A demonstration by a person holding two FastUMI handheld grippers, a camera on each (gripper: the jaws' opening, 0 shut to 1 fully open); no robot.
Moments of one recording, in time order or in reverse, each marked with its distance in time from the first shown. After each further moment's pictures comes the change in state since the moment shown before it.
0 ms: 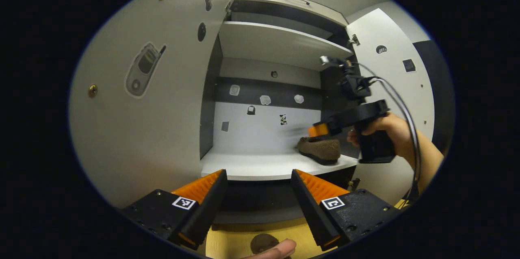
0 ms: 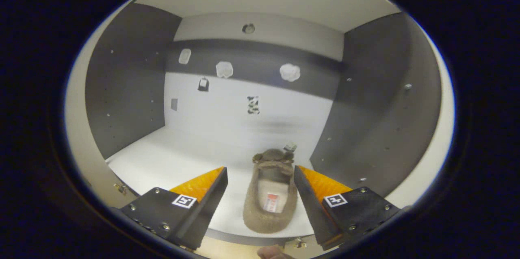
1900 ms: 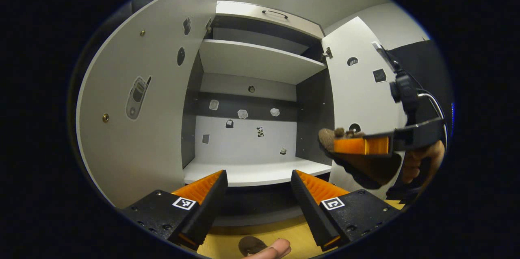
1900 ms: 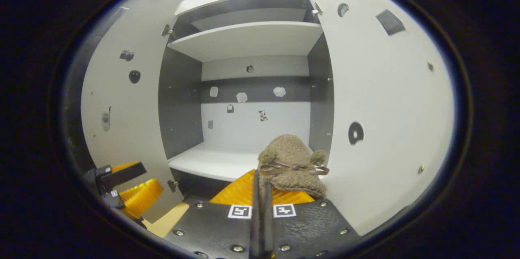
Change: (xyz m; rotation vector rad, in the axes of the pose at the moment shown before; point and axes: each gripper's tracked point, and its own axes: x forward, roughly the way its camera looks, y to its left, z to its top) left arm -0.030 -0.050 0.023 0.013 -0.082 -0.163; right arm -0.153 0.005 -0.017 0.166 -0.142 0.093
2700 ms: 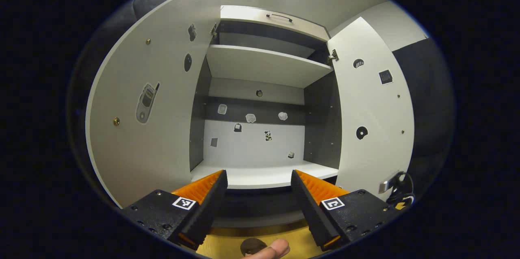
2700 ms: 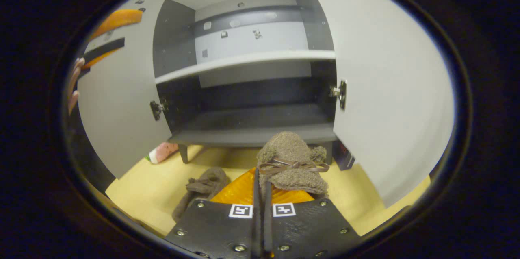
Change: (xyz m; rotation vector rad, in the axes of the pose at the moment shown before) left arm -0.003 0.003 0.007 0.013 -0.040 0.067; right arm -0.049 0.014 -0.266 0.108 0.264 0.015
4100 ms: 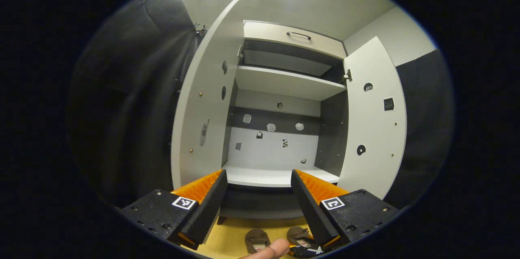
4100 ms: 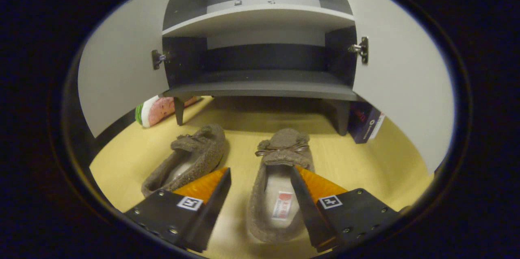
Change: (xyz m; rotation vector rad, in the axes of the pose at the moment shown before) left arm -0.079 0.006 0.059 -0.041 0.001 0.150; right arm 0.046 0.007 -0.143 0.007 0.242 -0.016
